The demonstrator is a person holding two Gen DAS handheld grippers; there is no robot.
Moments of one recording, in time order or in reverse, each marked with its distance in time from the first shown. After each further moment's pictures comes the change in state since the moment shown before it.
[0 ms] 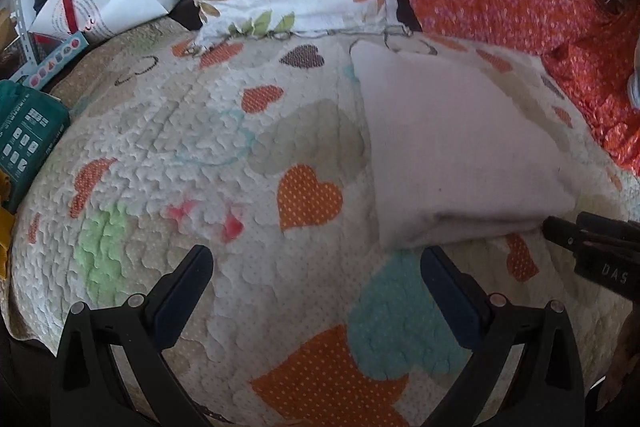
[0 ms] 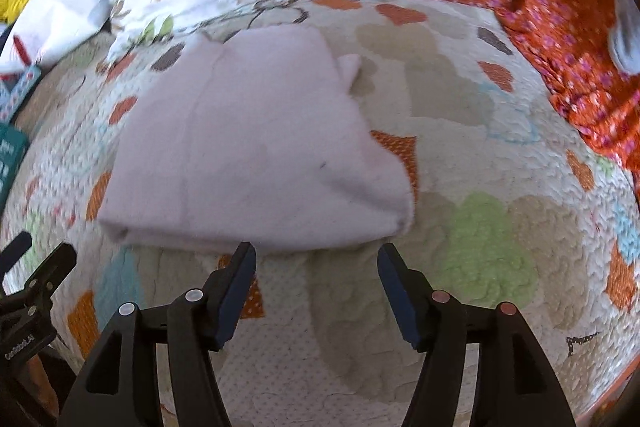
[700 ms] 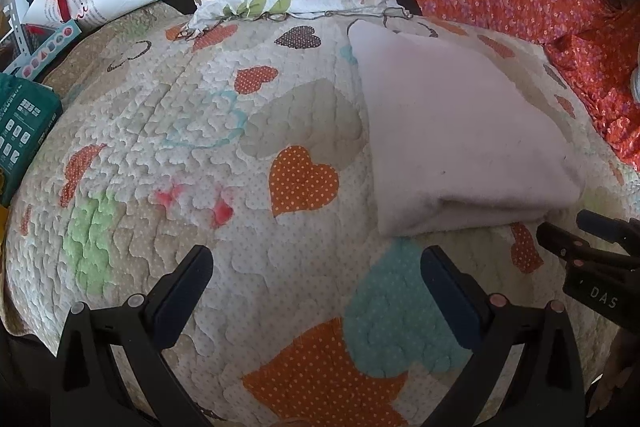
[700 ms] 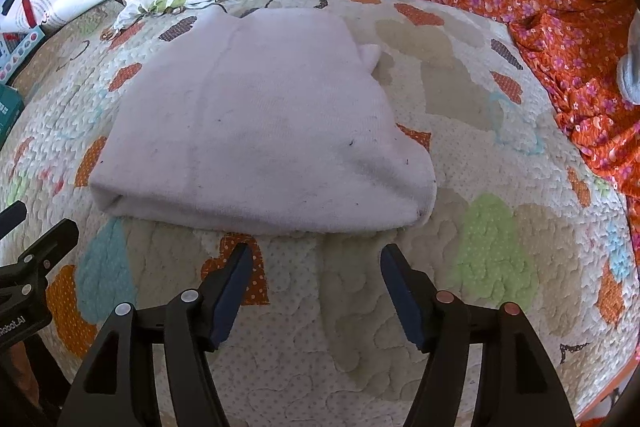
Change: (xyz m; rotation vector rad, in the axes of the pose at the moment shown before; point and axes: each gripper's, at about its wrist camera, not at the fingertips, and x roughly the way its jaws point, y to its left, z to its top) left arm 0.012 -0.001 -0.003 -0.003 0.055 -0.011; right arm 0.008 0.015 -0.008 -0.087 0.015 -0.050
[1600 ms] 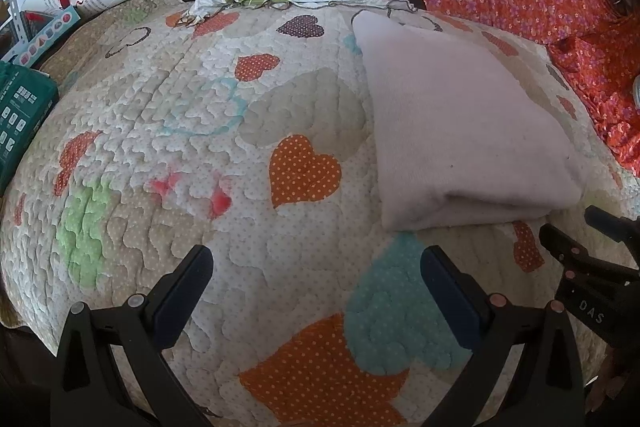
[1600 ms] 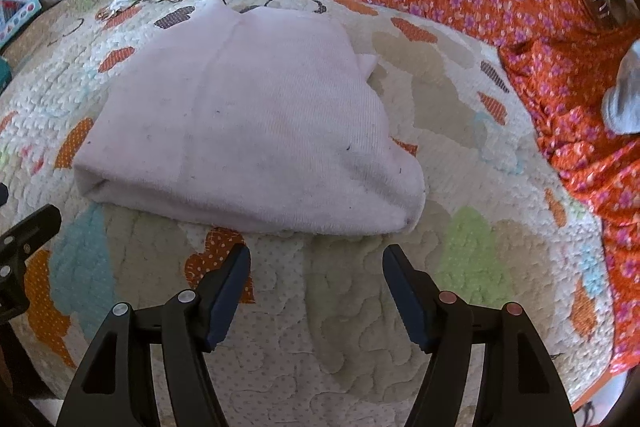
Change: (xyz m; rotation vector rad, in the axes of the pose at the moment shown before) left arm 0.007 0.005 -0.001 -0.024 0.032 -0.017; right arm -0.001 0.012 -0.002 -0.091 -0.027 -0.116
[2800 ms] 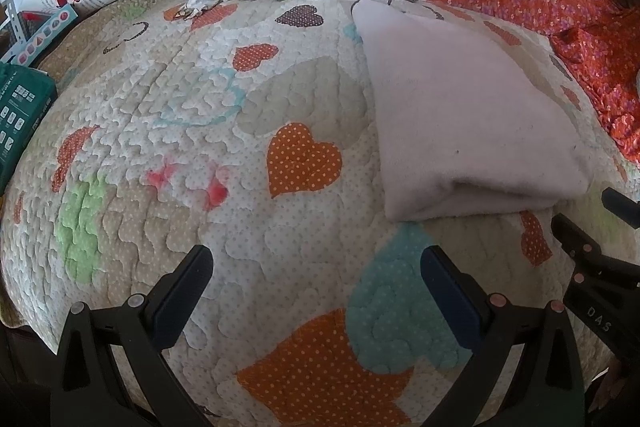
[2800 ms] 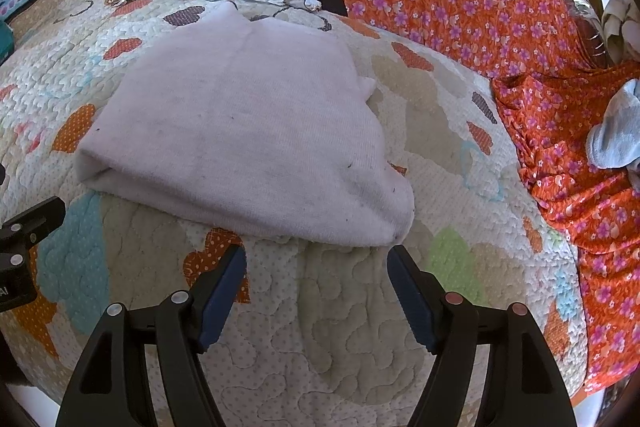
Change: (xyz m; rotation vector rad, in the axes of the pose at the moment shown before) left arm 0.007 0.002 -0.003 0.013 0.025 0.004; right arm -0.011 0.014 -0.002 -0.080 -0.049 -0.080
